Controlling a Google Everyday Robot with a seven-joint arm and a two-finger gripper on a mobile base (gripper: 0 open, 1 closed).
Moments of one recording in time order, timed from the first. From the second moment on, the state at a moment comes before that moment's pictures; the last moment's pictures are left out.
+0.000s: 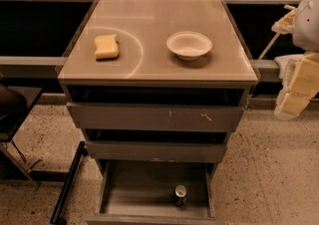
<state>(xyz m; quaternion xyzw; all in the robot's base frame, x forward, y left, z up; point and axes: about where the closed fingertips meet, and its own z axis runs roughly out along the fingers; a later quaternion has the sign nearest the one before) 0.438 -0.217 0.976 -0.60 0.78 -0.03 0.16</state>
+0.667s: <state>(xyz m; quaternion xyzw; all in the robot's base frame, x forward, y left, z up) 0.434 -0.218 0.973 -0.60 0.78 -0.03 0.18</state>
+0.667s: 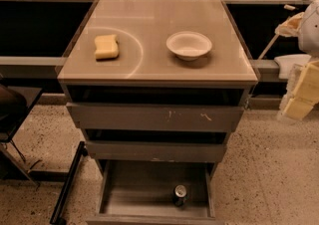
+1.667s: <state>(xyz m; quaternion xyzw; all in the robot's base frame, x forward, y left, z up) 0.375 -0.213 0.735 -0.54 0.76 0.19 0.31</state>
